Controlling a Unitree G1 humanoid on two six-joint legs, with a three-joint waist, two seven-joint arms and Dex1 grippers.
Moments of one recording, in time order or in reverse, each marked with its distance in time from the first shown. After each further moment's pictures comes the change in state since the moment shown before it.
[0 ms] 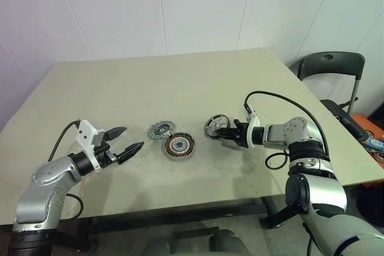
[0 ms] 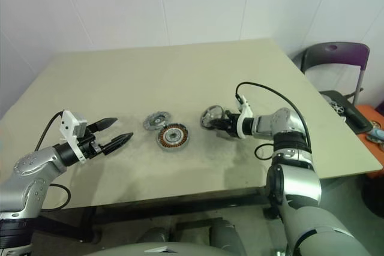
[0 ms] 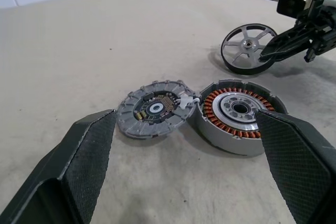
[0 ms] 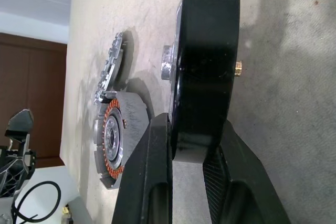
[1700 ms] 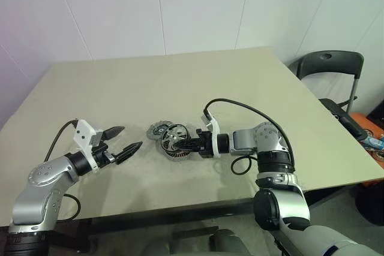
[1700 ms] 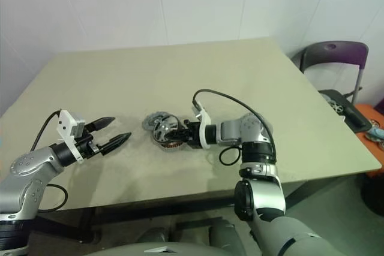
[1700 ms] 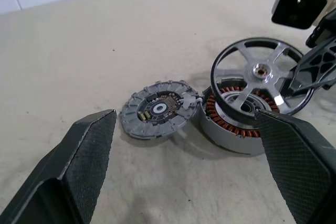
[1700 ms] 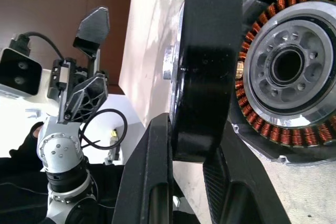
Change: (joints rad) left arm 0.016 0.018 0.008 -0.022 -0.001 -0.007 0.012; right arm 0.088 0.310 0.003 -0.371 0.251 0.302 -0.243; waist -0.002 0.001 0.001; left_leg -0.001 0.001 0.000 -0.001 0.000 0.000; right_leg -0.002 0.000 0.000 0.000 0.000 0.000
